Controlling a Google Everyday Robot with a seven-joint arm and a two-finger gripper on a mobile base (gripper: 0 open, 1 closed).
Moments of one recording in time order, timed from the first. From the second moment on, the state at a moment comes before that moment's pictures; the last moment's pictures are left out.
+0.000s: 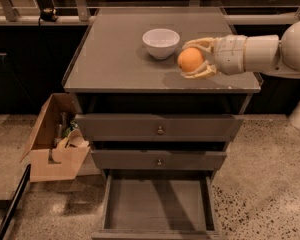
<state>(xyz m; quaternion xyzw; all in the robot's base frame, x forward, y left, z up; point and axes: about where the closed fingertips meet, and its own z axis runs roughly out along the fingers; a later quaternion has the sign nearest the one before) 0.657 -0.111 0.889 -0.66 0.48 0.07 0.58</state>
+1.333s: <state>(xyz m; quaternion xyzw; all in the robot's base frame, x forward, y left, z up) 0.736 -0.157 0.888 -0.64 0.48 0.10 0.59</state>
